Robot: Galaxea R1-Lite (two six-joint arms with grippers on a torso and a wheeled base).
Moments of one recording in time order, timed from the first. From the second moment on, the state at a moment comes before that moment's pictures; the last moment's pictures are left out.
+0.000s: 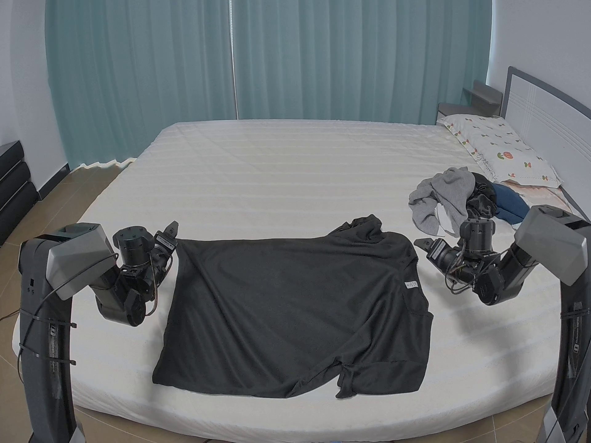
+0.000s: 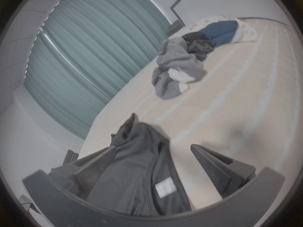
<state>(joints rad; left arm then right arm) -0.06 2.45 -0.97 -1.29 0.15 -0.89 0.11 2.36 -0.99 -0.92 0.05 0.76</state>
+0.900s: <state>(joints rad) -0.15 2.24 -0.19 -1.55 0.04 -0.89 0.21 2.07 -0.38 -1.12 0.25 0.90</state>
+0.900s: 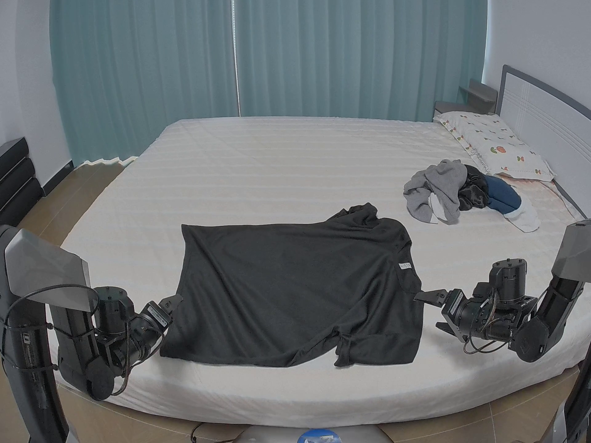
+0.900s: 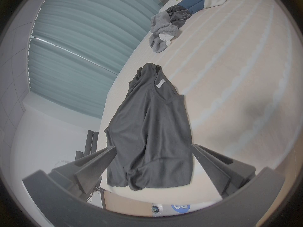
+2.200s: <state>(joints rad) -0.12 2.37 -0.32 -1.48 -0.07 -0.85 0.28 2.11 -0.36 -1.15 0.24 0.90</state>
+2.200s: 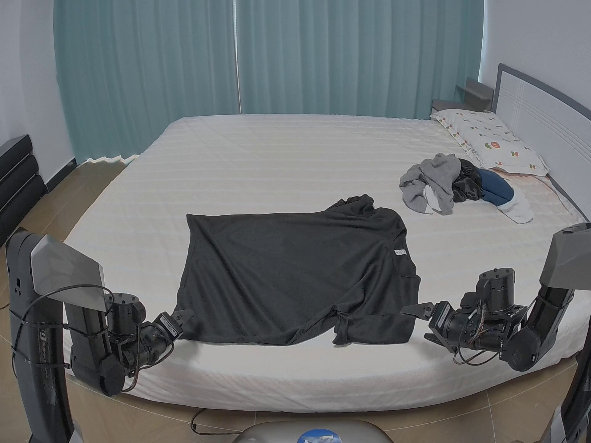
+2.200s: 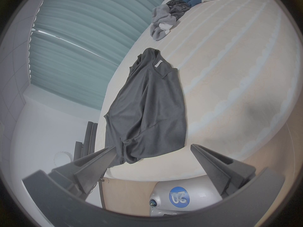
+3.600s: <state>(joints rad) 0.04 2.10 -0.35 -1.27 0.02 -0.72 0.27 2.33 -0.67 -1.06 0.10 0.83</state>
